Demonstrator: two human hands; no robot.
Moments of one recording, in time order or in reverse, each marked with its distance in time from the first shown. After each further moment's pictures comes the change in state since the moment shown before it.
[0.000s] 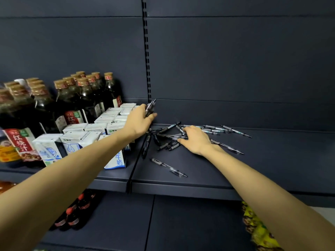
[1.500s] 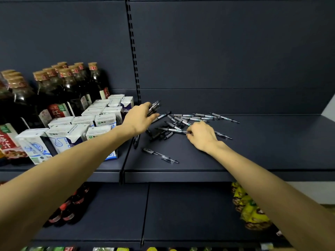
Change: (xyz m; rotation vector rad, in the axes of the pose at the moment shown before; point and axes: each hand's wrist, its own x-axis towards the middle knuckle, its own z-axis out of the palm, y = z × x) left_hand -0.020 0.016 0.020 0.160 -0.148 0.176; right_hand -0.047 0.028 -0.005 -0.165 0.085 0.065
